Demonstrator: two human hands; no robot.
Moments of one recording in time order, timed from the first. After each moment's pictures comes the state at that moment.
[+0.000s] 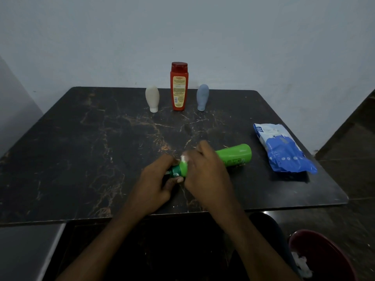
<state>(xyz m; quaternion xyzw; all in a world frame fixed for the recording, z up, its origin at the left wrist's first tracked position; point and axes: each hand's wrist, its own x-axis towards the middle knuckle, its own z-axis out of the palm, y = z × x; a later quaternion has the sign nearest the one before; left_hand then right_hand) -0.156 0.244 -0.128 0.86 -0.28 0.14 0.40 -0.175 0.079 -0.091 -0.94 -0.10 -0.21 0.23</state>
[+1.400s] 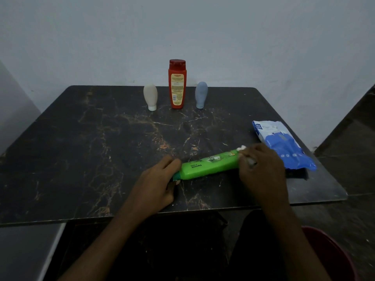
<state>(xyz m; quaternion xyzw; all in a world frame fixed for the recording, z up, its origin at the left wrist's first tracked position) -0.159 0.239 -0.130 0.91 -0.31 0.12 0.26 -0.186 -0.027 -0.102 -0.93 0.07 -0.25 0.25</state>
